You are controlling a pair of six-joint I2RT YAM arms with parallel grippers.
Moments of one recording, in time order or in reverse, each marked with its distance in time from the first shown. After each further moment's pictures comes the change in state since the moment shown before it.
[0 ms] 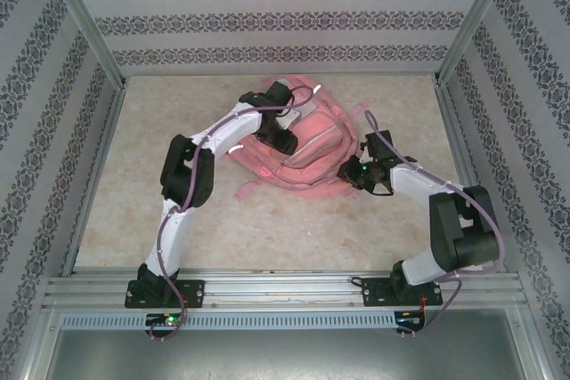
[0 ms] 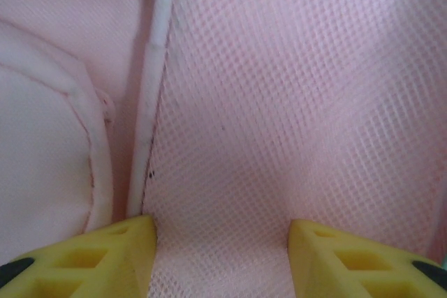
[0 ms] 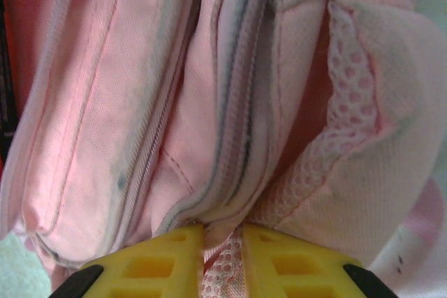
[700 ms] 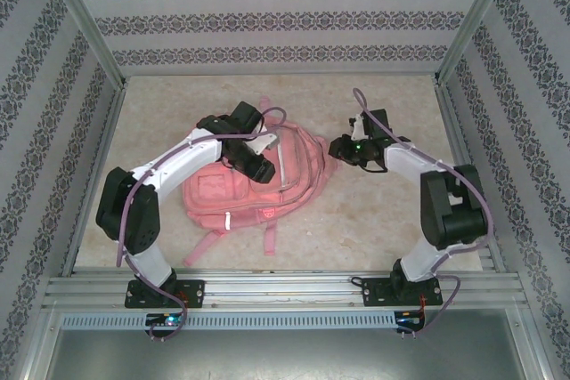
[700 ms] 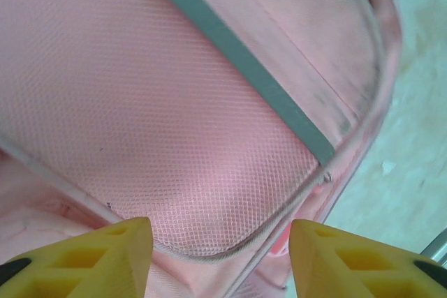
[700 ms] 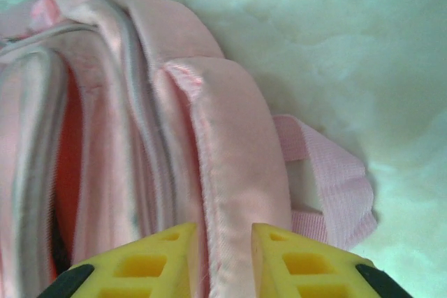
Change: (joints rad) left arm -0.011 -0.539 -0.558 0.037 0.113 0.119; right arm -0.005 0.113 0.190 0.051 -0.074 -0.180
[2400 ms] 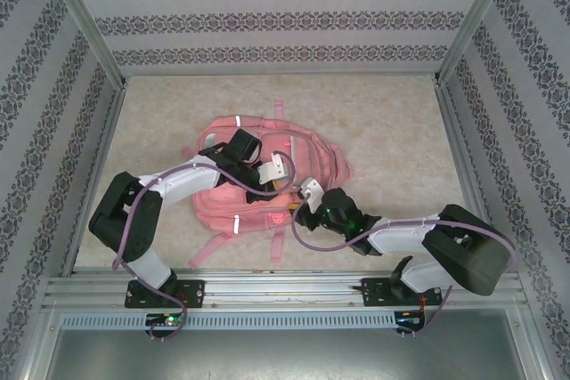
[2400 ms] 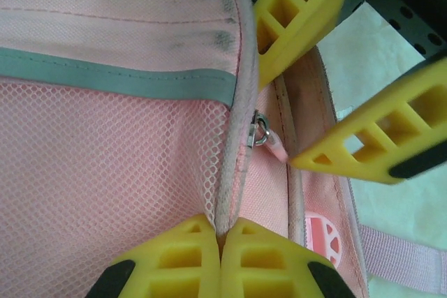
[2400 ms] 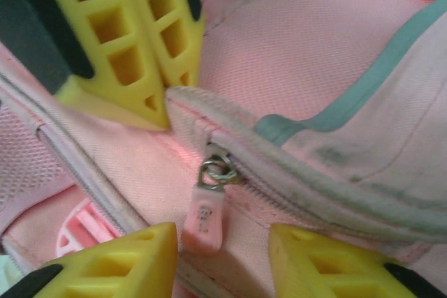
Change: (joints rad) left arm -0.025 -0.069 -0.386 0.491 0.309 0.506; right arm 0.675 -0.249 -0.658 0.838 0.486 -0.406
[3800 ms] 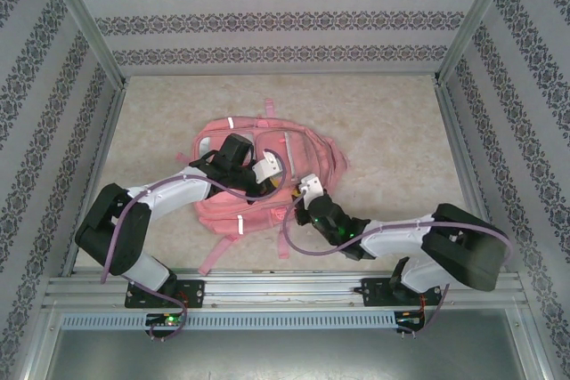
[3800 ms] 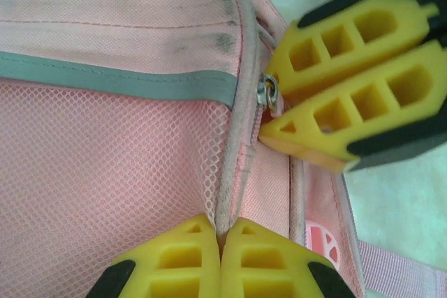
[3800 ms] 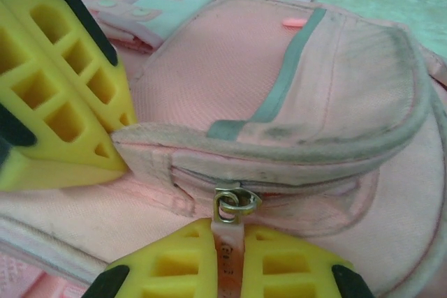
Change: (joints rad) left arm 0.003 -0.101 -0.120 0.209 -0.043 -0.160; right arm 0.128 -0.001 0.047 -0.014 0.384 0.130
